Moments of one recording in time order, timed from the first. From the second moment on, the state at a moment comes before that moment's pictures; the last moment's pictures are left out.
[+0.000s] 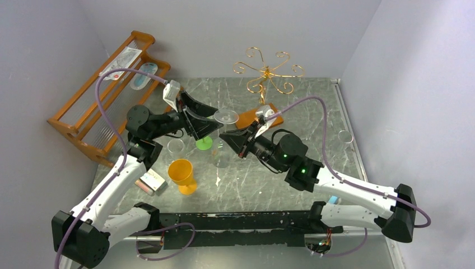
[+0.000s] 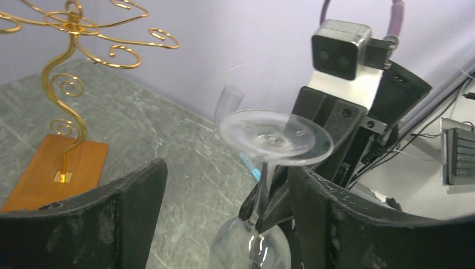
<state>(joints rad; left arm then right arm) -0.41 1.03 0.86 0.49 0.85 -0.66 1.06 1.05 0.82 0.37 0.09 0.29</state>
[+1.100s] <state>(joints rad) -0.41 0.98 0.93 0.07 0.50 -0.34 0.70 0.99 0.84 0.11 0.35 0.20</state>
